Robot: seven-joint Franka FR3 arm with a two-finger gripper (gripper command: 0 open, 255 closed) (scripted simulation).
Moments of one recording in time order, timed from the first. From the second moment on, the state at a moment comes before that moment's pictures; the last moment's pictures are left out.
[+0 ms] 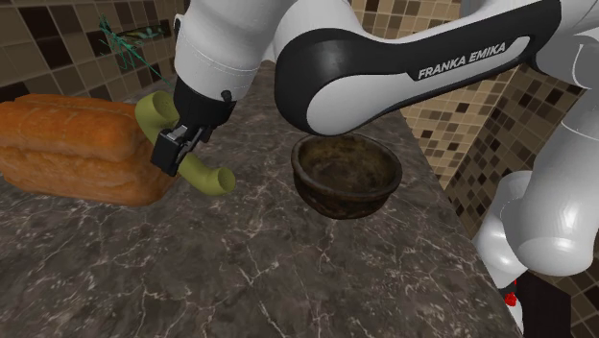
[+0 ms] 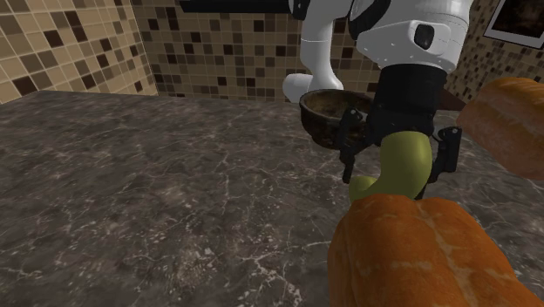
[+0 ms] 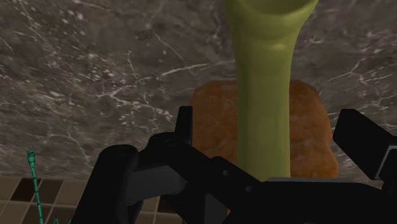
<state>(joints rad) 0.30 0.07 0.54 -1.77 -0.34 2.27 0.46</state>
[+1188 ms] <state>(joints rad) 0.30 0.07 0.54 -1.67 -0.32 2.18 0.43</state>
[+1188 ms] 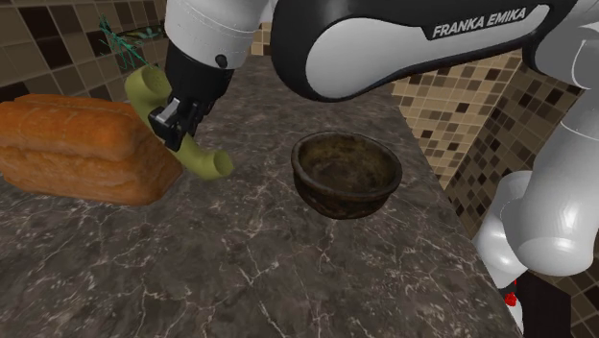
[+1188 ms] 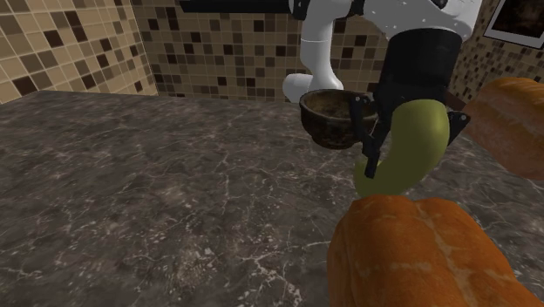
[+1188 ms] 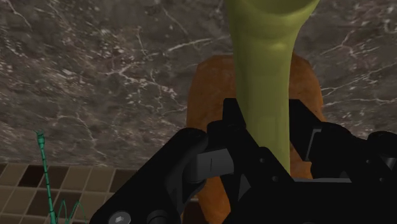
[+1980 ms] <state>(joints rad) 0.32 0.10 0.55 -1.49 -0.32 2.01 0.40</state>
